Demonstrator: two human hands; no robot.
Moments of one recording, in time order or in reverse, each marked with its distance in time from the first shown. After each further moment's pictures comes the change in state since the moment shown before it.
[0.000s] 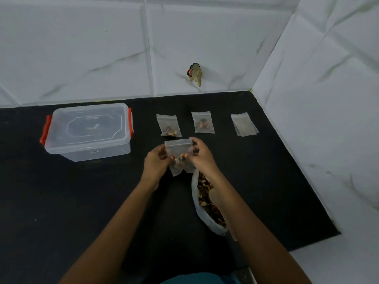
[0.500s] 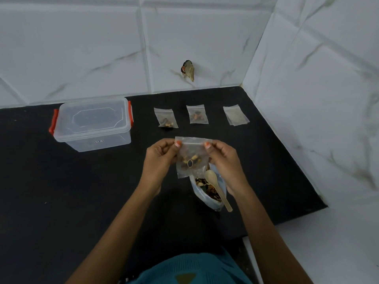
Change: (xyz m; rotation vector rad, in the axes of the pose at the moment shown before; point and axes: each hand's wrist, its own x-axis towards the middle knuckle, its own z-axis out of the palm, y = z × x) left_hand -0.093 0.029 0.002 -0.261 -0.109 0.191; right_hand -0.134 -0.011 -0.036 0.327 0.099 -0.216
